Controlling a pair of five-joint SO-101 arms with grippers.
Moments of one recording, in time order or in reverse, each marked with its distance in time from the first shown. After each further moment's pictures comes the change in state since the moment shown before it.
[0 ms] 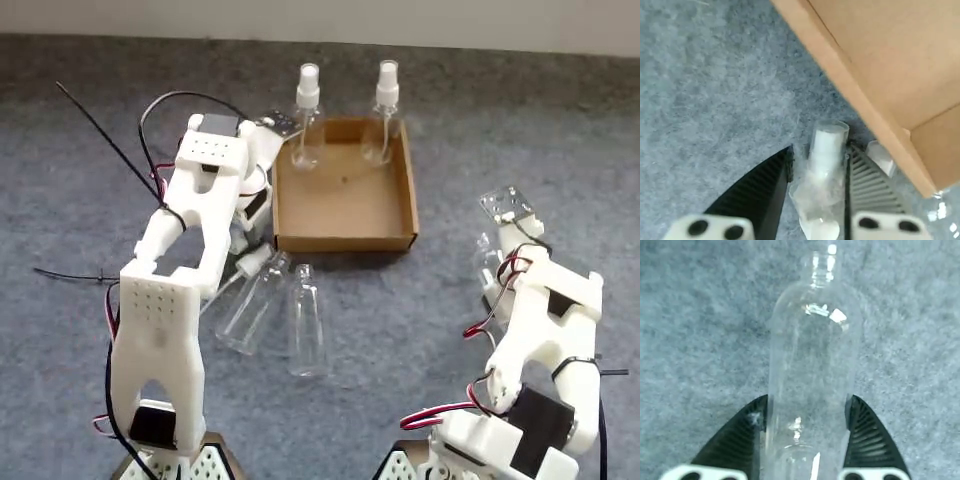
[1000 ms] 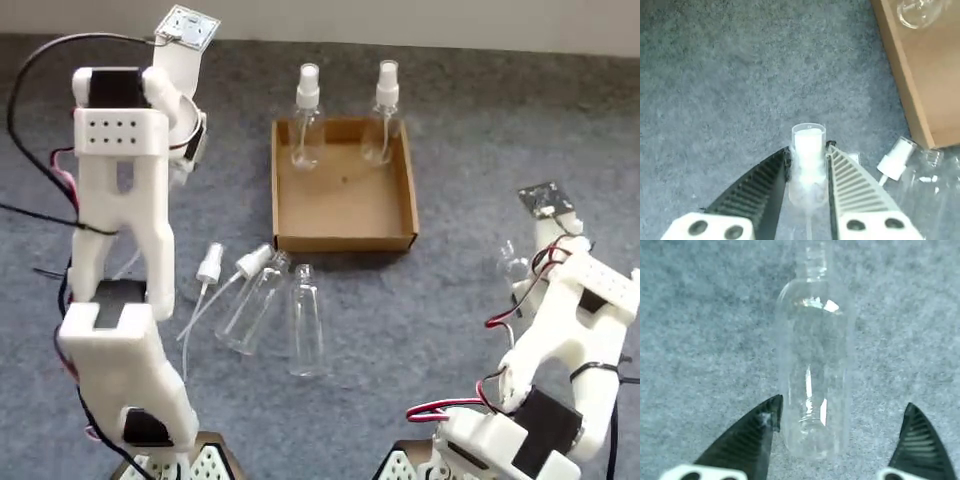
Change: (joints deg) left arm -9.1 -22.9 -9.8 9.7 6.9; right arm 6.4 0.0 -10.4 12.9 -1.1
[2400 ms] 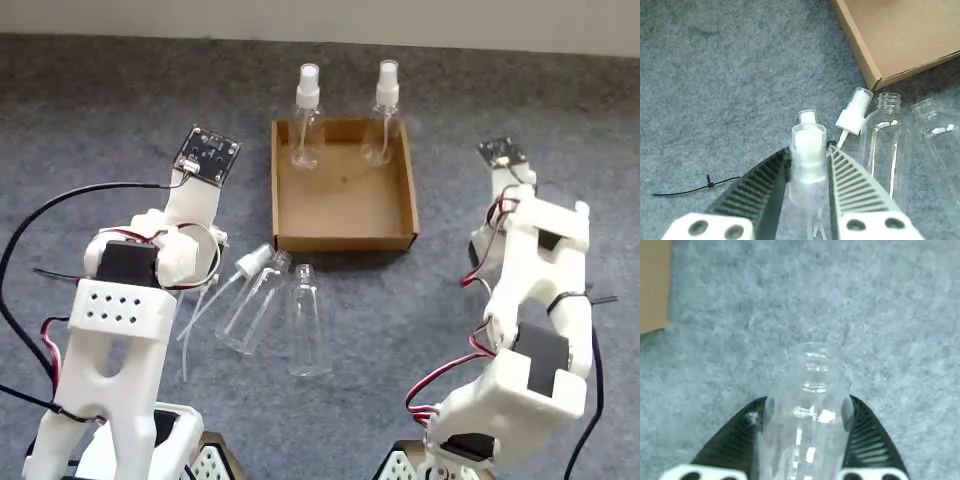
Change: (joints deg) left arm 6.6 -61.0 81.4 -32.0 2.9; right arm -14.4 18.5 -19.1 0.9 -13.7
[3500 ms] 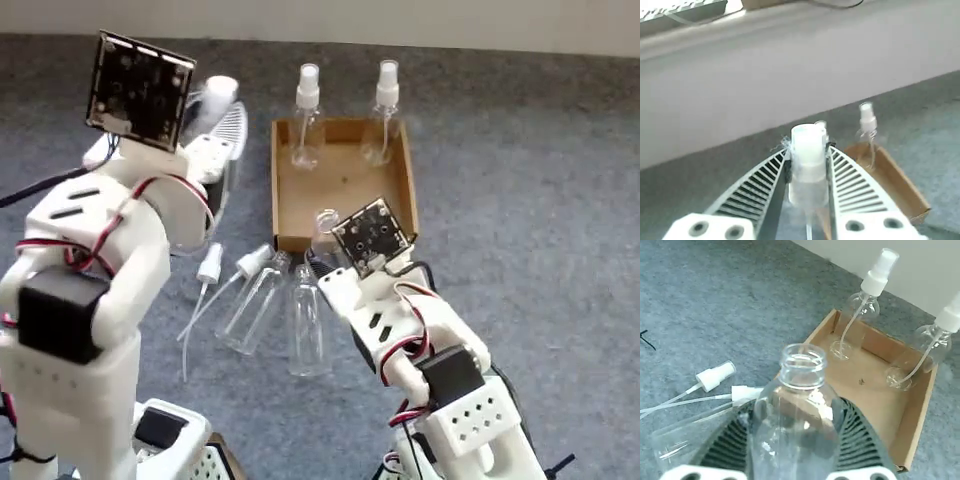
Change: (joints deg) left arm 11.2 -0.8 -40.9 0.0 7.9; right arm -47.6 -76.3 47.7 -20.5 -24.9
